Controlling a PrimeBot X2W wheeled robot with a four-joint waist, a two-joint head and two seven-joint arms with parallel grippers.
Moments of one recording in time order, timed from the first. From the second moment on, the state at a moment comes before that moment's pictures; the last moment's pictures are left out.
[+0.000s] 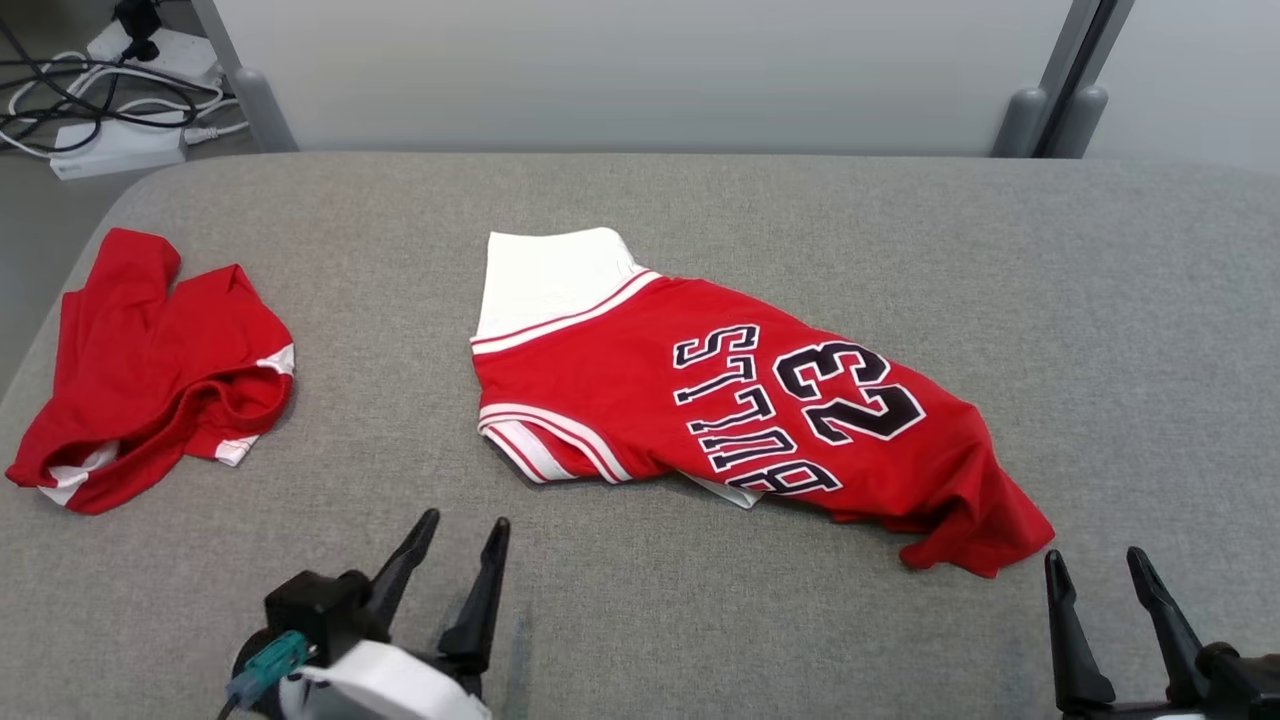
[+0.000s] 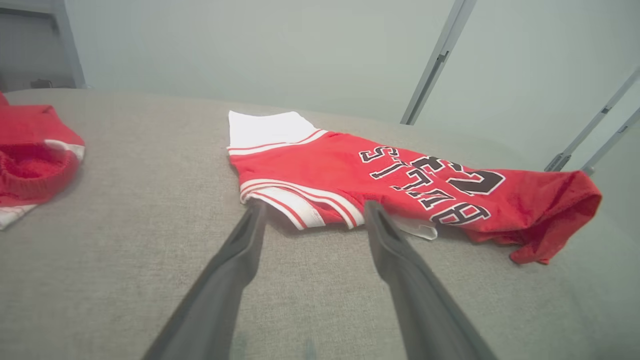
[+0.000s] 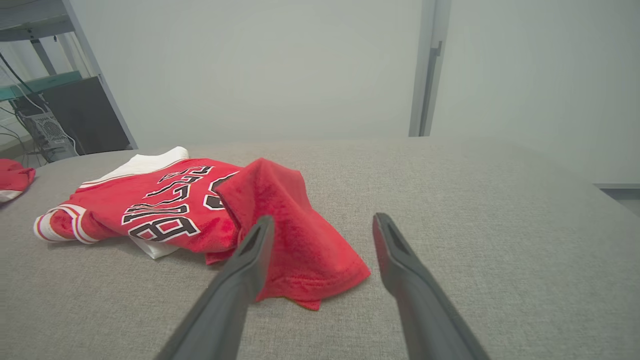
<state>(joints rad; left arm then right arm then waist) -0.06 0.30 -0.47 0.13 -0.63 0.10 -0.20 0.15 -0.04 -0.06 0.09 0.15 0.13 -0.25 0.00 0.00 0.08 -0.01</state>
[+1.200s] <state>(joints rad) -0.55 0.12 -0.64 0.75 -0.55 -0.12 -0.26 -0.01 -0.04 -0.02 0.08 0.18 0.13 -0.25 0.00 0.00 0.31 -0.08</state>
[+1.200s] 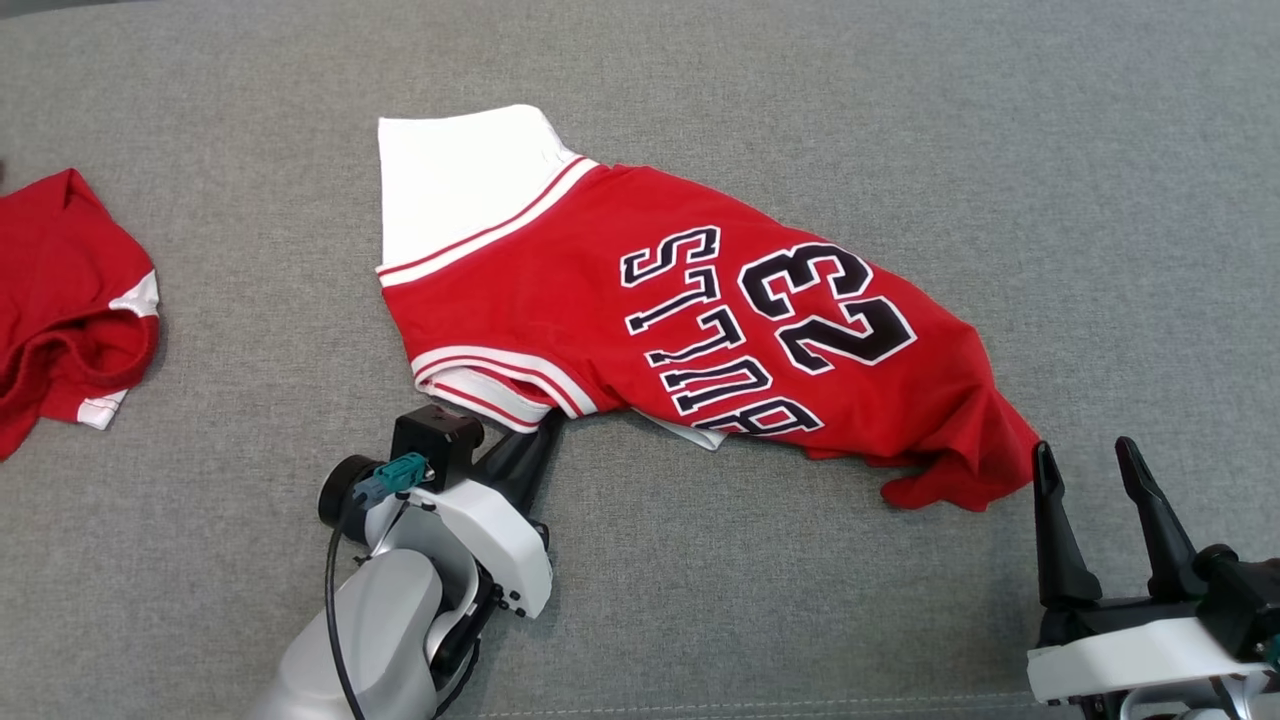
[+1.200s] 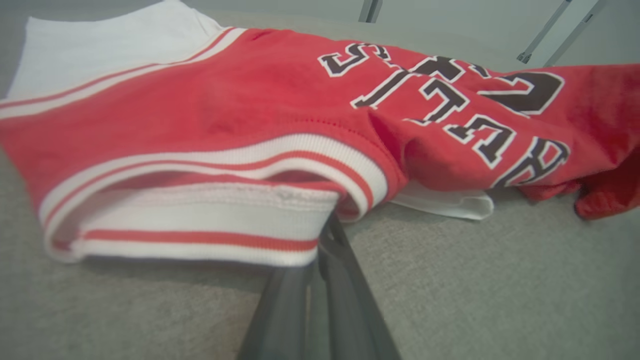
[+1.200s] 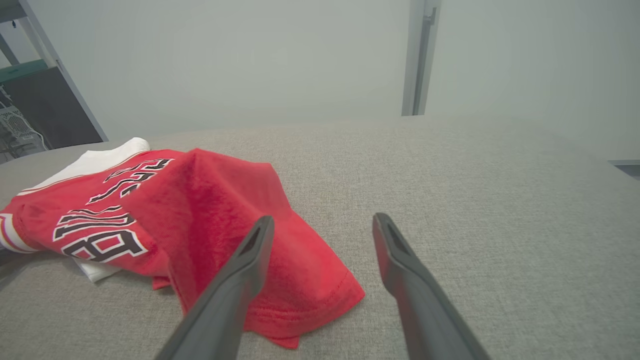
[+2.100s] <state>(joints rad) -0.39 0.43 -0.59 -0.09 -0.69 0.04 0.07 -0.02 -0.04 -0.03 0.11 0.22 0.13 -0.25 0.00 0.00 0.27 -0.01</state>
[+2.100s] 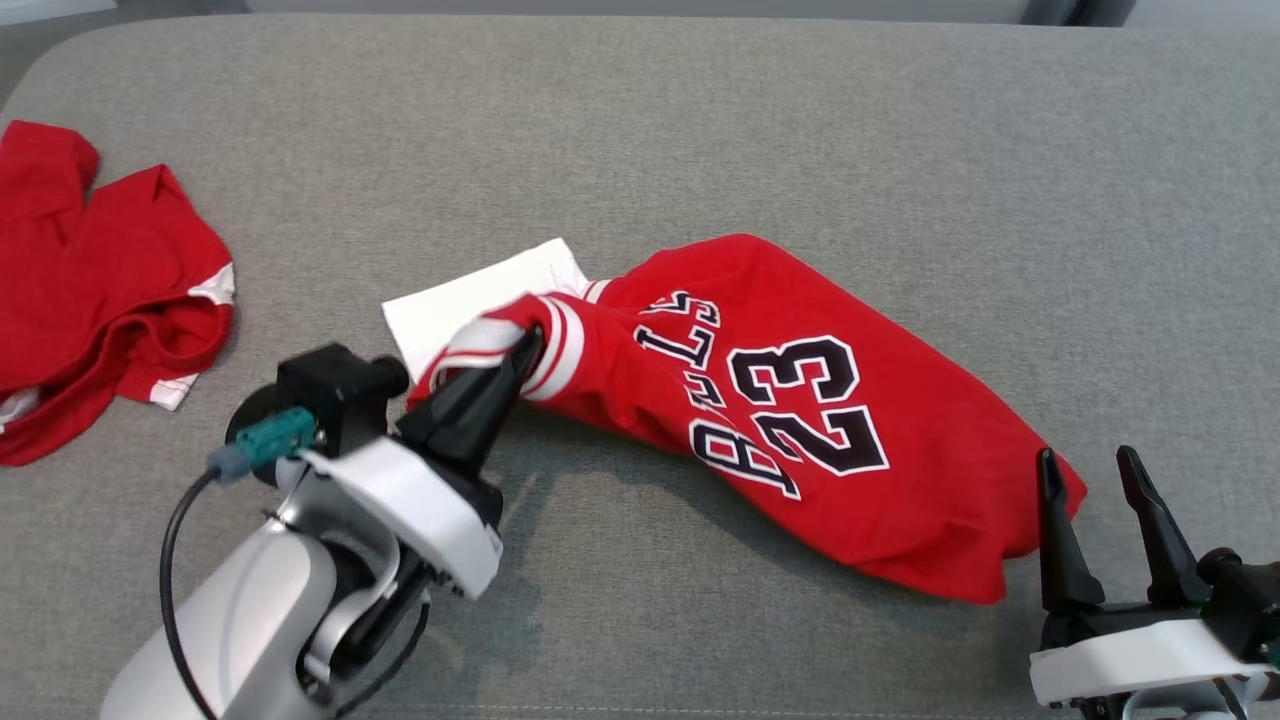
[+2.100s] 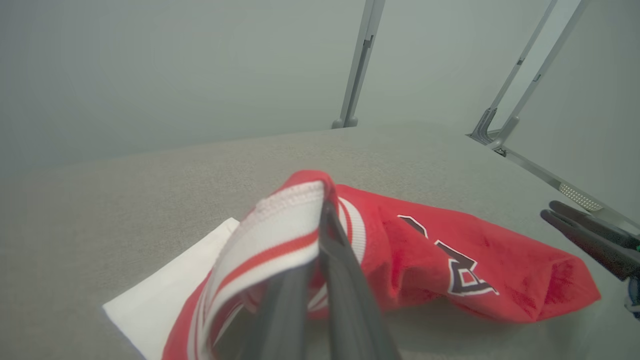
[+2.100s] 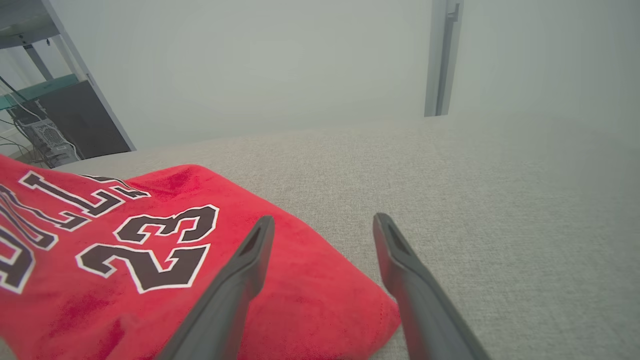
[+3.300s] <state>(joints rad) -0.58 0.18 -0.47 0.46 -0.56 0.01 -0.26 -0.05 -0.04 -0.05 0.08 0.18 0.13 -0.25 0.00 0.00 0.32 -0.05</state>
